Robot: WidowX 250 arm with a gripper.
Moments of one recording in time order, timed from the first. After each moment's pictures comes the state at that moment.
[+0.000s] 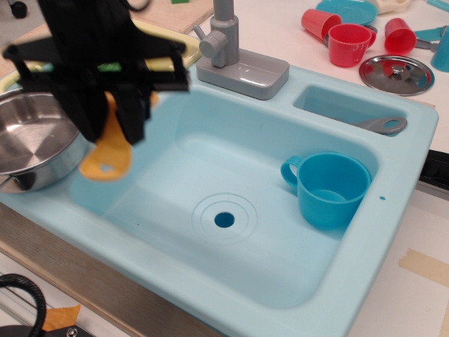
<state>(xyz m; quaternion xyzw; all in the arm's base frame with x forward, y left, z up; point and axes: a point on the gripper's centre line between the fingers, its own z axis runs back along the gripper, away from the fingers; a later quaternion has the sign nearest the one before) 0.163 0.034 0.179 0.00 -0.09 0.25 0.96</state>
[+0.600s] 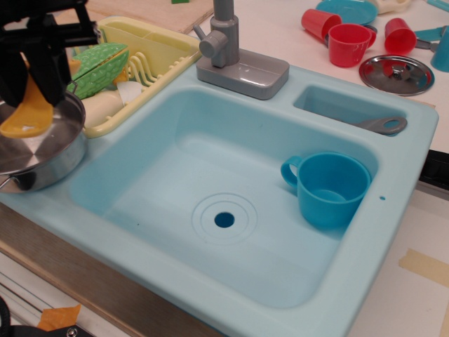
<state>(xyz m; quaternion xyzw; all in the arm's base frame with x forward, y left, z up) 0.151 0.090 0.186 -0.01 -0.09 0.30 0.95</state>
